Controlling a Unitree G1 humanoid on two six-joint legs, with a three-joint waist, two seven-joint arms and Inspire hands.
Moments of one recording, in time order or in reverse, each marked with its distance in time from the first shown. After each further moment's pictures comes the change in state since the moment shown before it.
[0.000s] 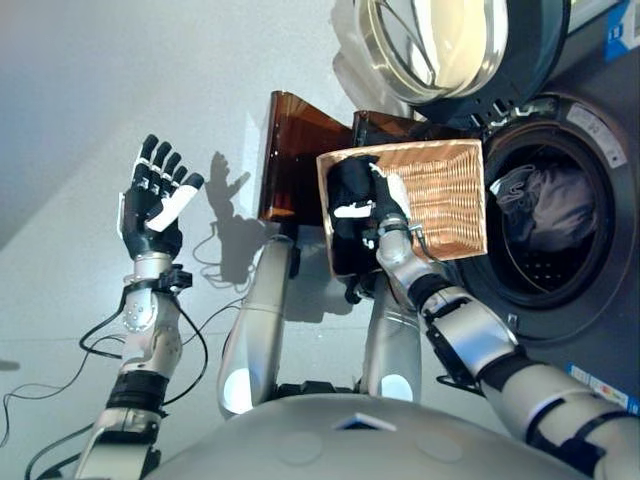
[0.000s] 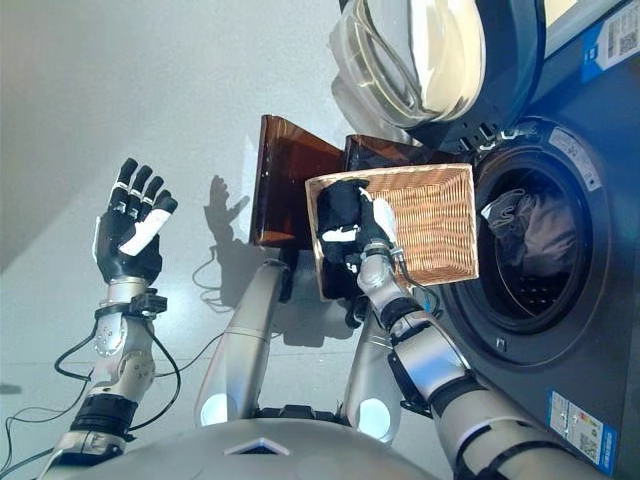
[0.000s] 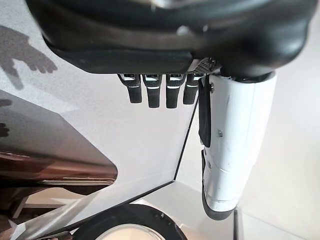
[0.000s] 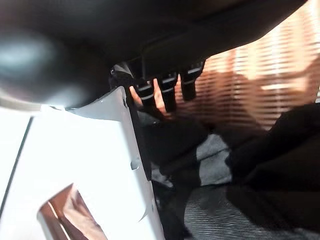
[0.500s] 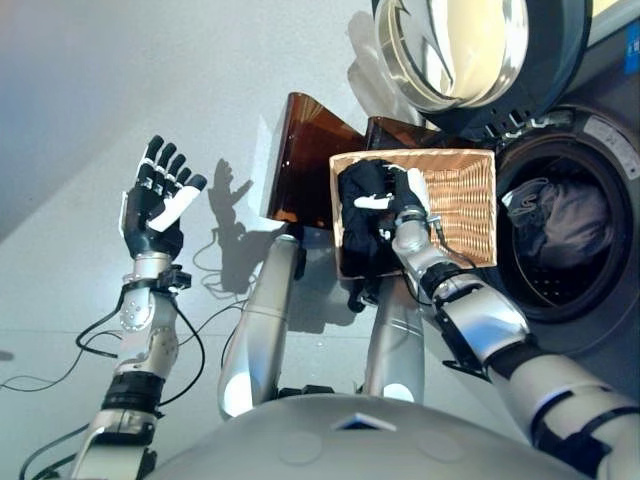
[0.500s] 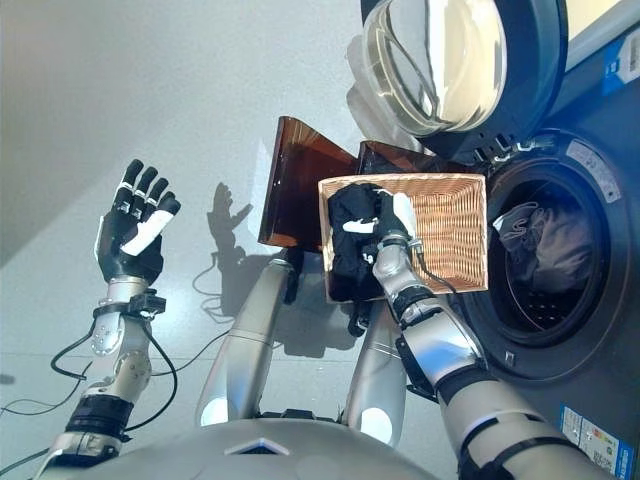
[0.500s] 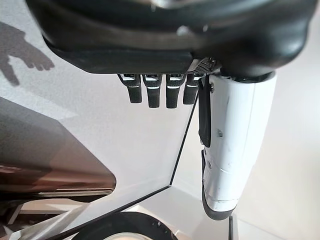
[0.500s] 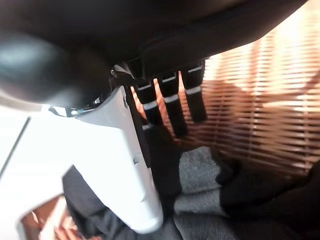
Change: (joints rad) left arm -0.015 0.013 0.004 -0.013 -0.005 0.039 -0.010; right arm -0.091 -0.064 0.016 0.080 -0.059 0.071 0.034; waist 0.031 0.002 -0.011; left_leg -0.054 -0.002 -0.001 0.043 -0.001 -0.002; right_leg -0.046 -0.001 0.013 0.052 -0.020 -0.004
